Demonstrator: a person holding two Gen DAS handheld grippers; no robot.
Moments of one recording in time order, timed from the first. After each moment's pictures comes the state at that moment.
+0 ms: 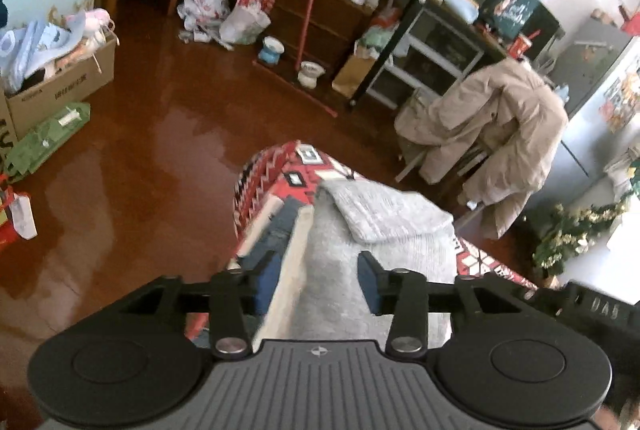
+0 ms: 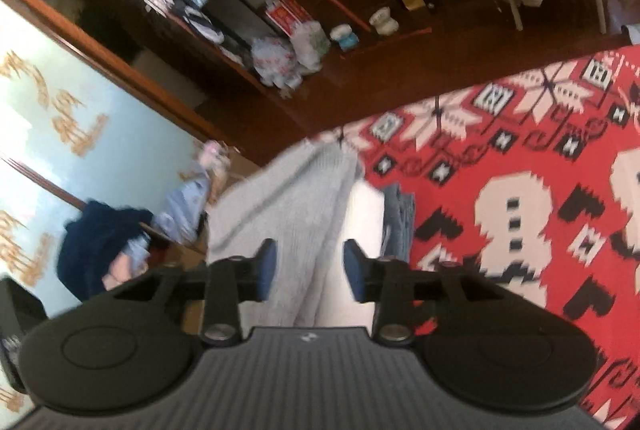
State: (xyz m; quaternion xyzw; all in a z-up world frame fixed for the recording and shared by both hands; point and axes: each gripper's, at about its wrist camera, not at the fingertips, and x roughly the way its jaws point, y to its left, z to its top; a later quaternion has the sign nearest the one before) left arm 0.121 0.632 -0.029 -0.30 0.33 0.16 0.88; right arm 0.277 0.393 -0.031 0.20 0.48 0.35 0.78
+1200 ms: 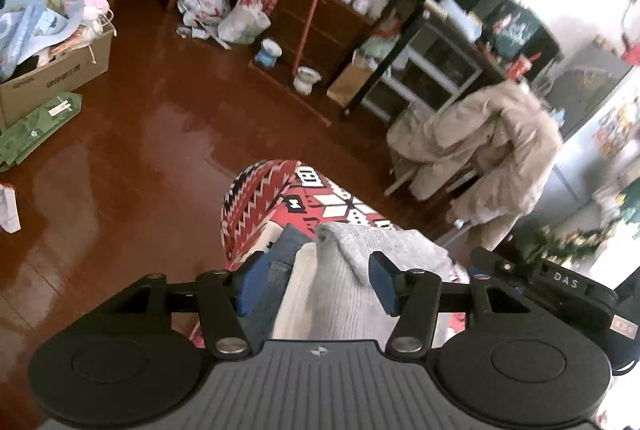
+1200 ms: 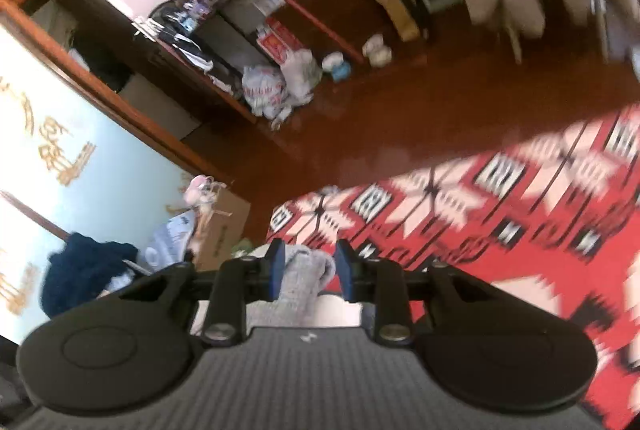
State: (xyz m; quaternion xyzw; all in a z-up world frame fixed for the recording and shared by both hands) left arm 0.121 0.658 -0.033 -0.35 0.31 0.14 0.87; right arm 0.338 0.423 -0.048 0.18 0.43 0.35 0.81
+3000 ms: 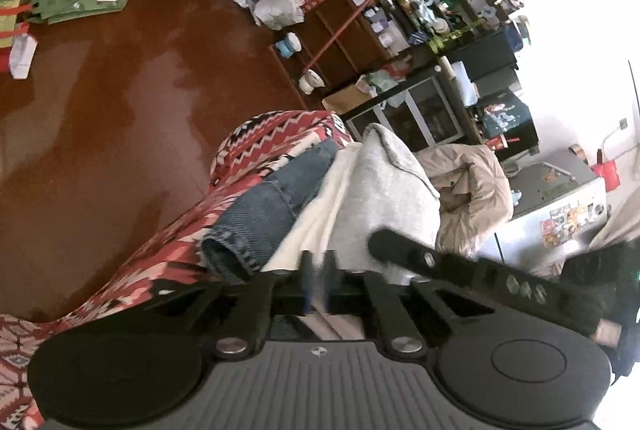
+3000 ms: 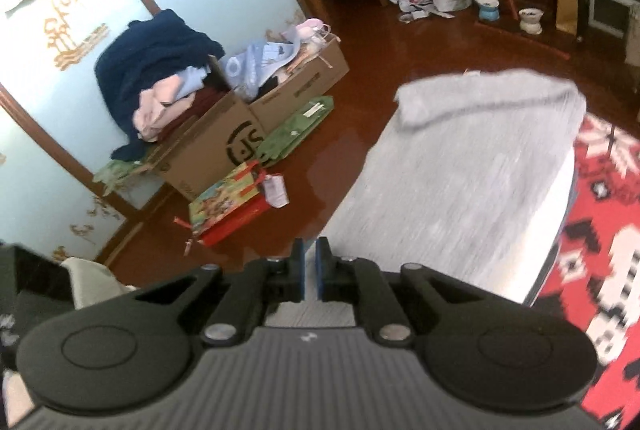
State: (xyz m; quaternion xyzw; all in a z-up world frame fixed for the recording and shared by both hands) left arm -0.029 0.627 -0.105 -0.52 0.23 0.13 0.81; right arm 0.161 0.513 -0.036 -0.05 0.47 0.54 0.70
